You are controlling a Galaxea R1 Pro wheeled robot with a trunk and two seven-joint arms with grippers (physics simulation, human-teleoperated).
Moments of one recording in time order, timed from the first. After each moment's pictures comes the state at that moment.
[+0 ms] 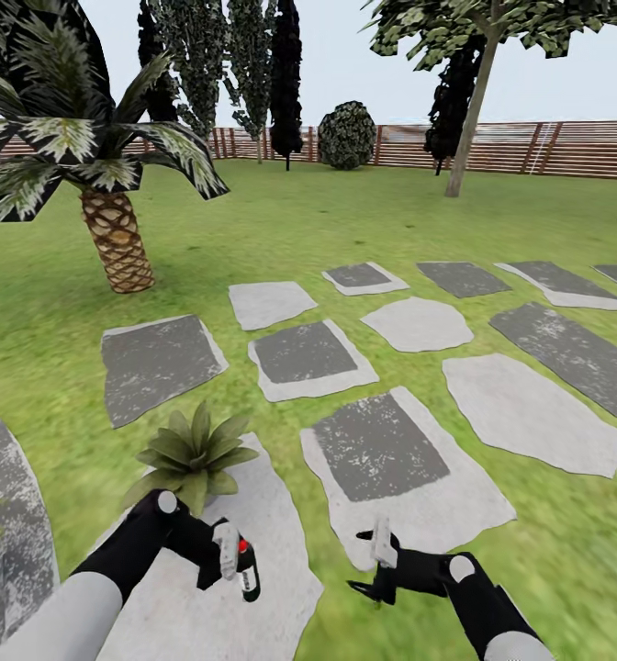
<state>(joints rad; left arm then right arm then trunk) -0.63 0.08 -0.08 -0.70 -0.78 -0.04 -1.30 -0.51 0.05 -0.35 -0.61 0.93 -0.53 0.95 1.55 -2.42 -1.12</state>
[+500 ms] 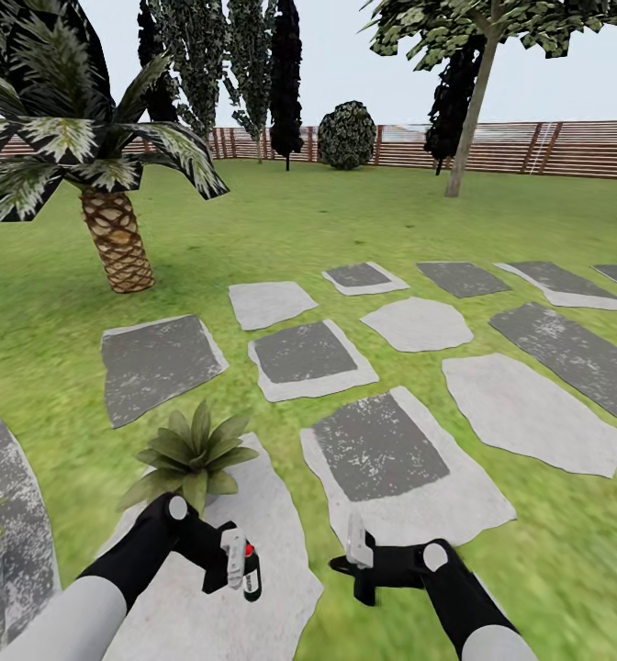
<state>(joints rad) -0.62 0.08 -0.18 -0.72 -0.78 -0.04 -1.23 -0.51 0.11 -0.23 -0.67 0.93 -0.47 1.03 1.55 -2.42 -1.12</state>
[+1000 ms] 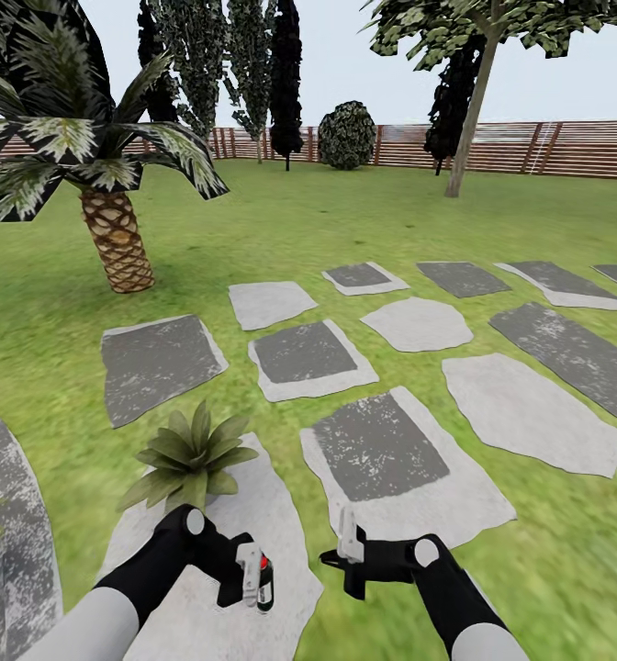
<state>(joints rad) -0.60 0.04 -0.28 -0.71 -0.78 -0.05 -1.15 -0.51 0.14 -0.22 -0.70 0.93 -0.47 1.03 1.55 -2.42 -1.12</state>
